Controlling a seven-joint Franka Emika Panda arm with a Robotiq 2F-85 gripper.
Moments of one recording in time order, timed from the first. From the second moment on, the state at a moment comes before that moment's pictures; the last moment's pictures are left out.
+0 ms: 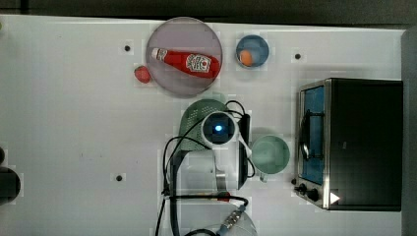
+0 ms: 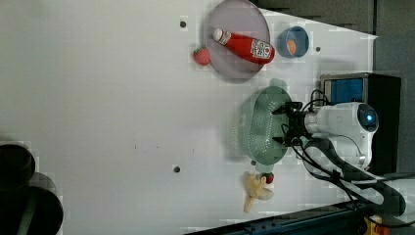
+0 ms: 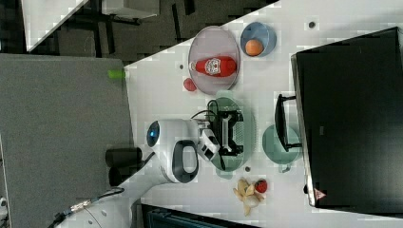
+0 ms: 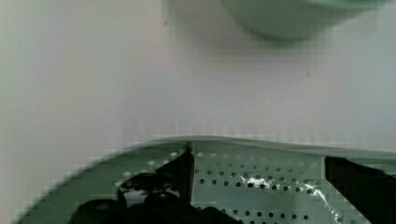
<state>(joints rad) 0.07 0.37 -0.14 -2.41 -0.15 1.11 0.94</state>
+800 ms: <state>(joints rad) 0.04 0.35 -0.20 -2.40 -0.14 1.05 0.67</state>
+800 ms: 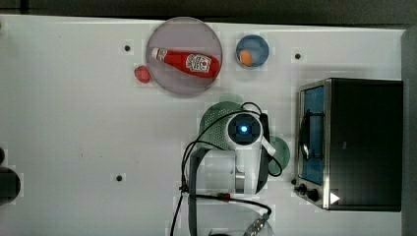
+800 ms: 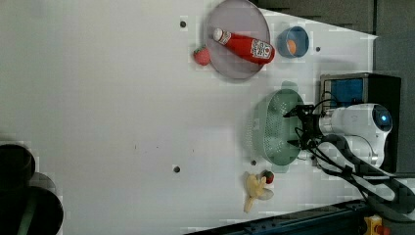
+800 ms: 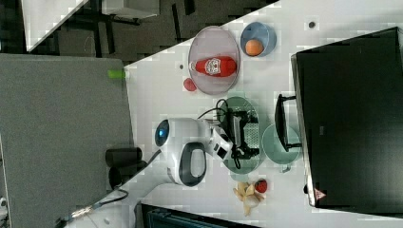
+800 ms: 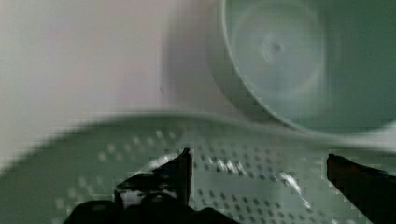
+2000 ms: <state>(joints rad) 0.07 -0.42 -0.11 -2.09 -0.01 0.12 0.12</state>
